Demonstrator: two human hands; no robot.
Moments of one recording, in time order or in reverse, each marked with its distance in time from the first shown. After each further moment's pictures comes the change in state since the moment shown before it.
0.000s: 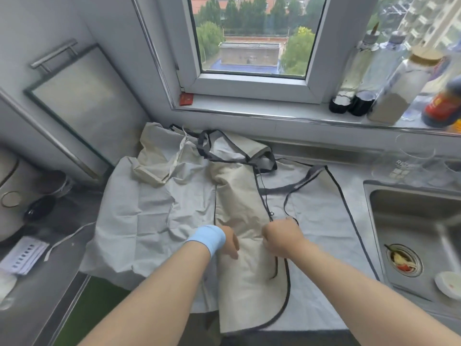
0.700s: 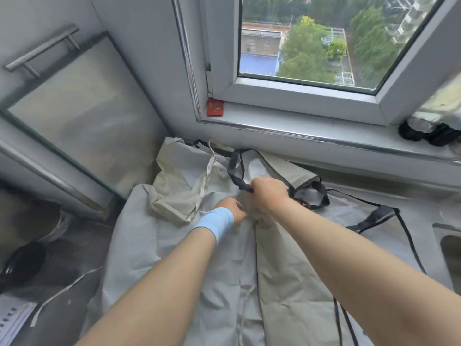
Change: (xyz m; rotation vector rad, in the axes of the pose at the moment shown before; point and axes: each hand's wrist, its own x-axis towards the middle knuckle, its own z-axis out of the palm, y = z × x) left_hand 0.109 -0.141 -0.132 -0.795 0.296 -0.110; right_hand 0.256 -0.082 -0.117 0.089 0.191 0.130
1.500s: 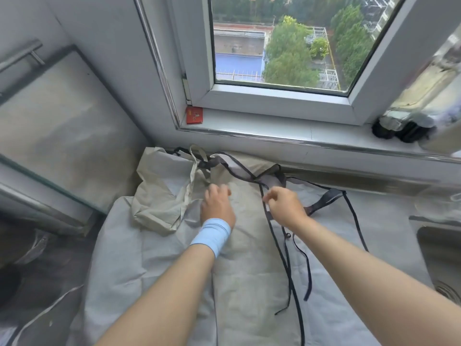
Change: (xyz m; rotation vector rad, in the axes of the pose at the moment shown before) left_hand 0.000 0.020 0.017 0.392 0.588 0.286; right_hand -0.043 0.077 0.009 0.667 0.106 0.254
